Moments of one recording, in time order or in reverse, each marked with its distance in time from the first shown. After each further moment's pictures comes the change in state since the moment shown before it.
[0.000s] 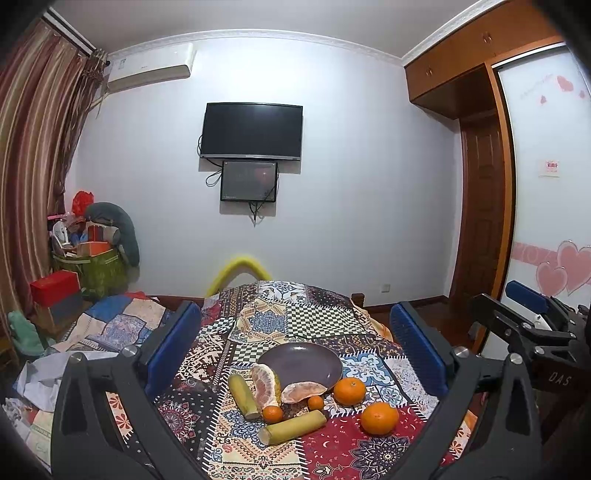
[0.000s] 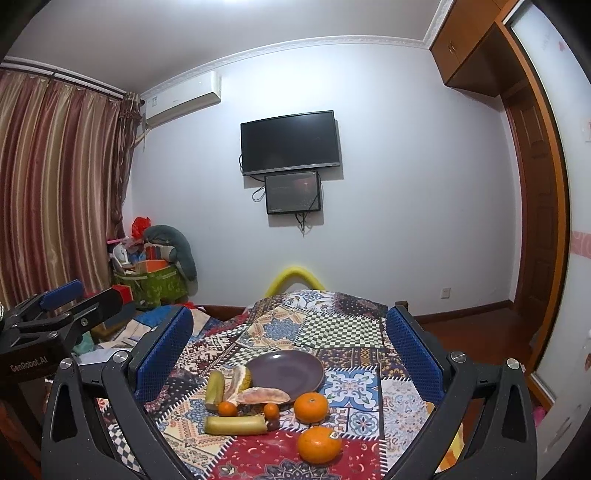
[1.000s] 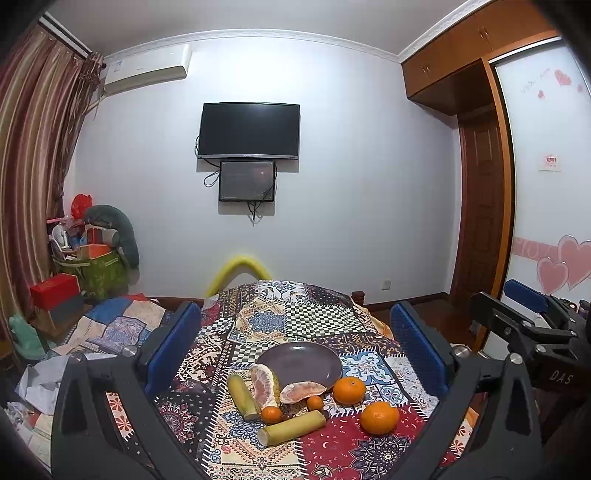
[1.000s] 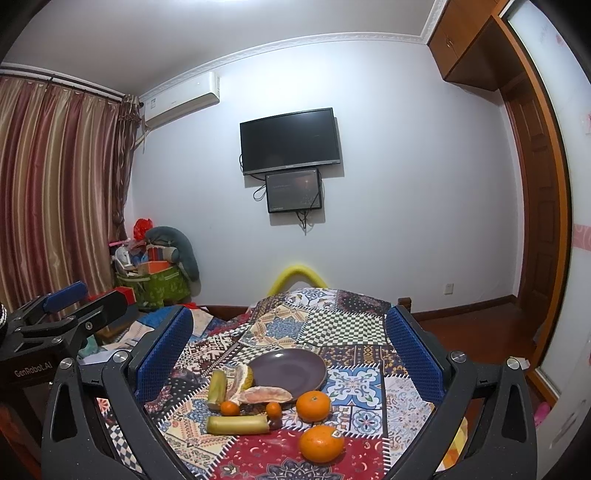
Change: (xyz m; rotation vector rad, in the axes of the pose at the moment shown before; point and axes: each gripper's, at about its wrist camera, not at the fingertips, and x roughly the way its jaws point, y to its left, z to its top) left arm 0.002 -0.005 0.003 0.015 0.007 0.001; right arm 0.003 -0.006 -0.005 0.017 0.004 0.012
